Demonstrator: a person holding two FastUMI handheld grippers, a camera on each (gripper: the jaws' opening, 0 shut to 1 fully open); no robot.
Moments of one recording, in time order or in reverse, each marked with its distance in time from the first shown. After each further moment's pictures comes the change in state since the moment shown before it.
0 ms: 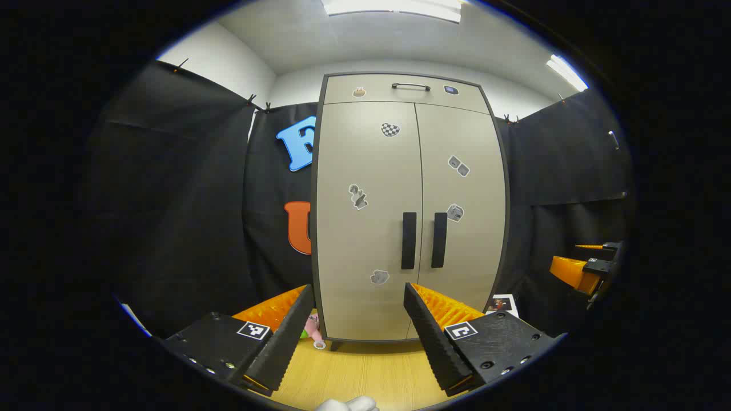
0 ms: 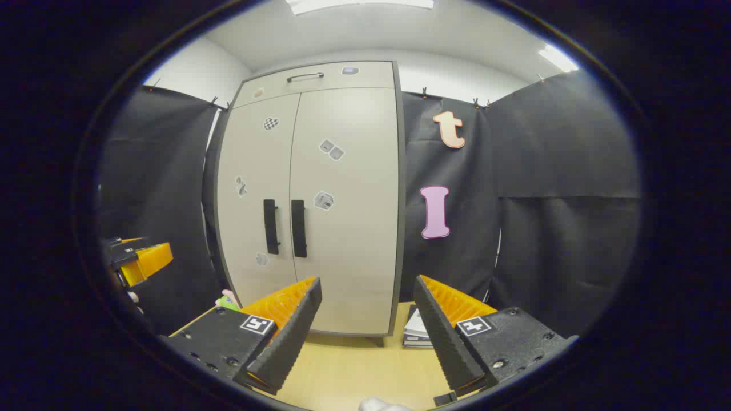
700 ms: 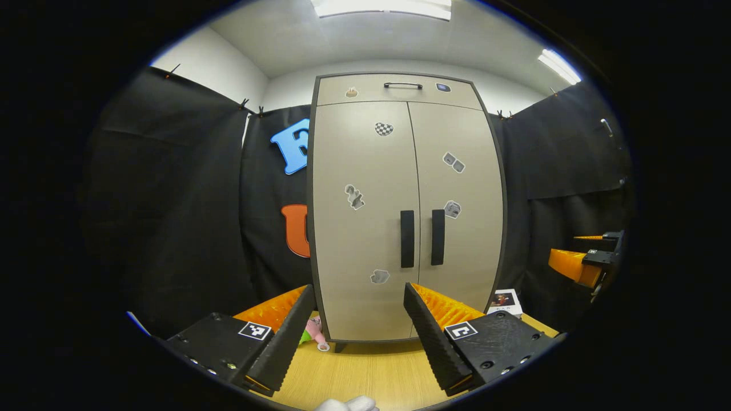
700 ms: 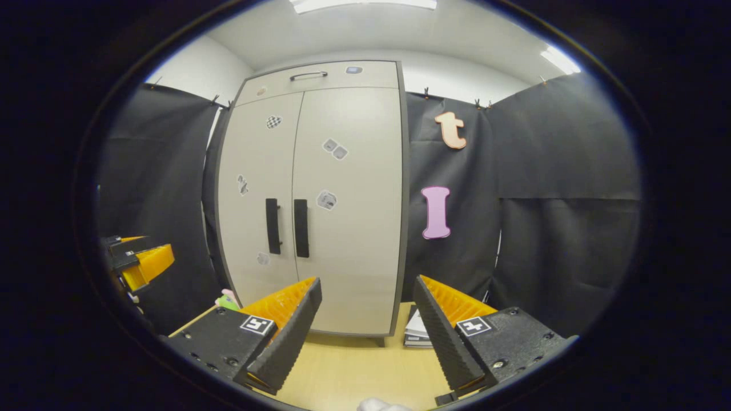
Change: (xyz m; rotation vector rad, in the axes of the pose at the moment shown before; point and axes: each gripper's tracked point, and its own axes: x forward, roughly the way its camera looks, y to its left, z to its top) left arm 0.001 0.008 0.004 0.044 -0.017 -0.007; right arm 0.006 0.011 -0.010 -0.018 0.001 0.006
